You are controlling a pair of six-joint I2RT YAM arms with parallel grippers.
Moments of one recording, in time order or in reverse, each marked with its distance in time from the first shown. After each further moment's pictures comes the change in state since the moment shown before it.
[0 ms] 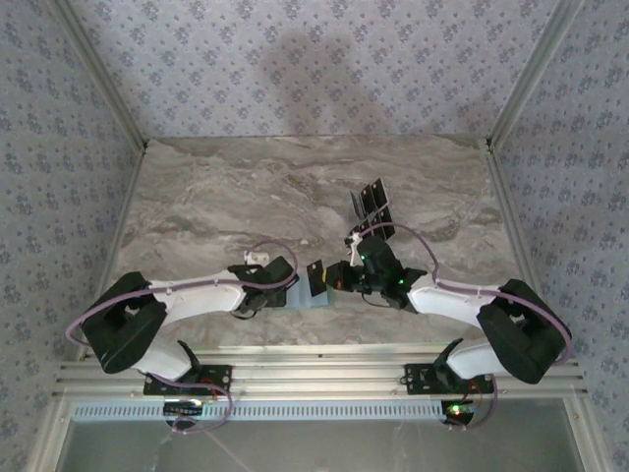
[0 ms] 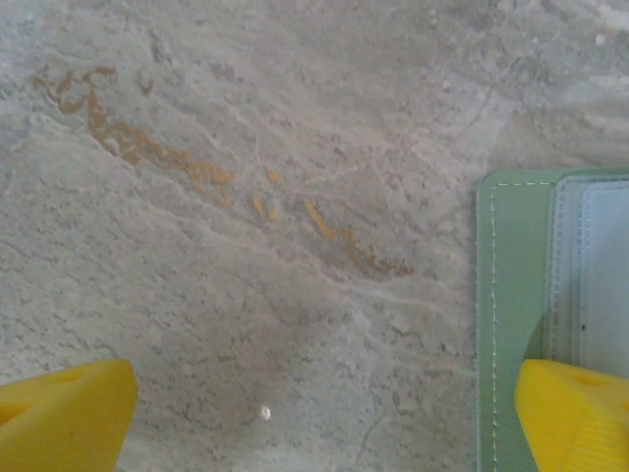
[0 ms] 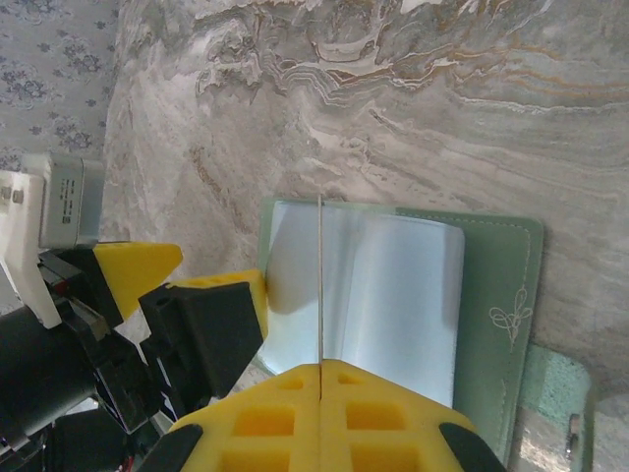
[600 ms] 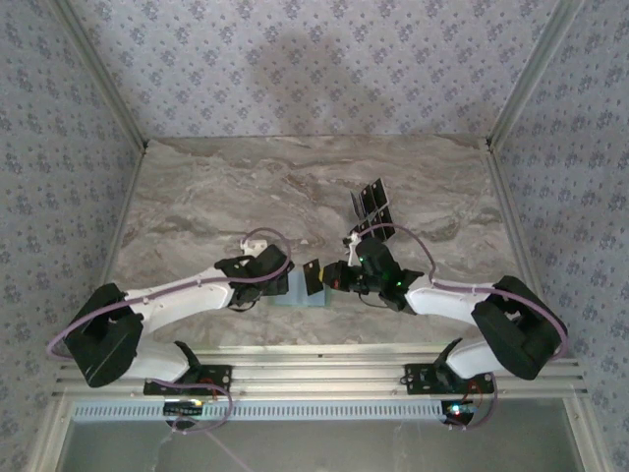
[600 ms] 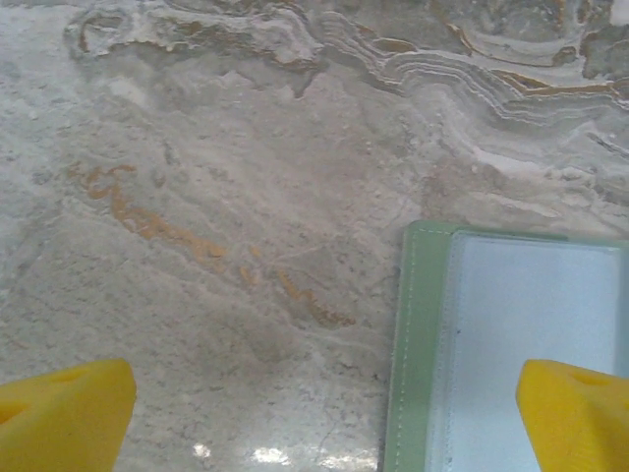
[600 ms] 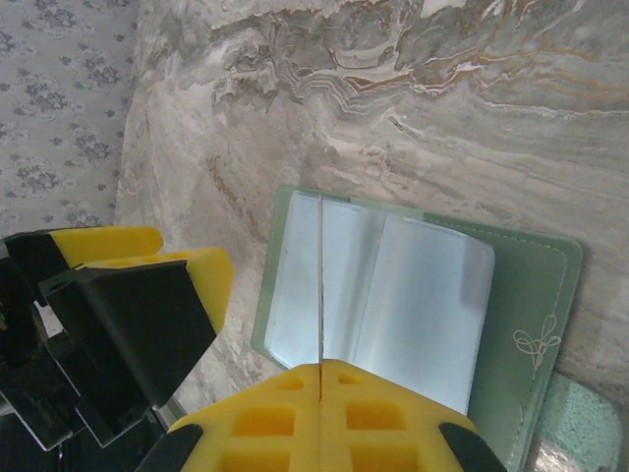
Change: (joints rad) left arm 0.028 -0.104 0.041 0.013 0.028 0.049; right arm 0.021 0.036 -0.007 0.080 0.010 0.041
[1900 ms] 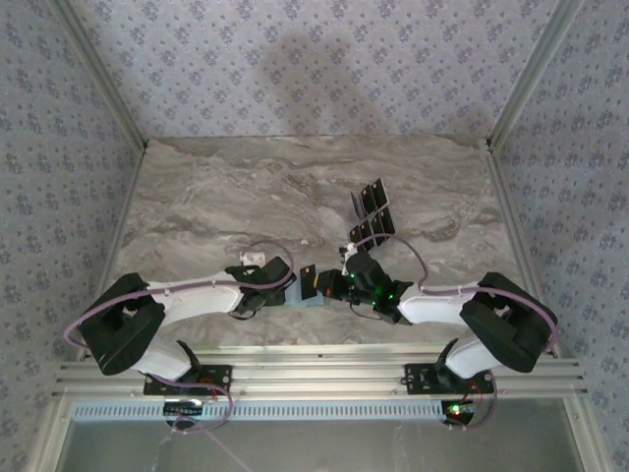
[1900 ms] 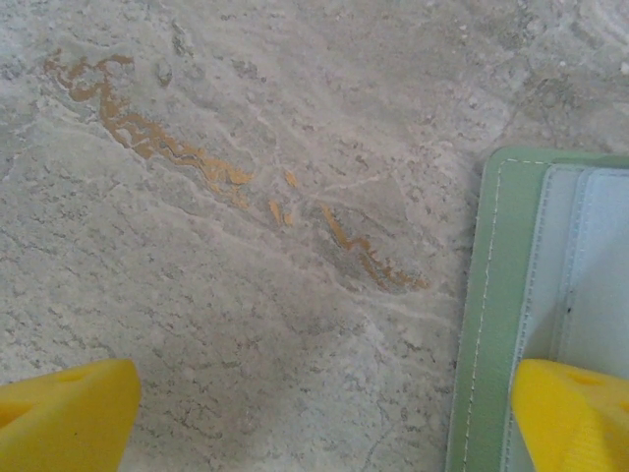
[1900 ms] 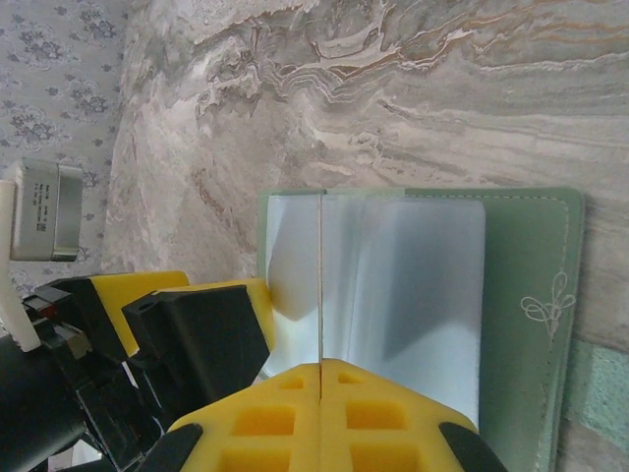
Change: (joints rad) left arm -0.020 0.082 -0.077 0.022 -0.025 -0.103; right arm 0.121 0.058 -0.052 0.152 0.183 0.123
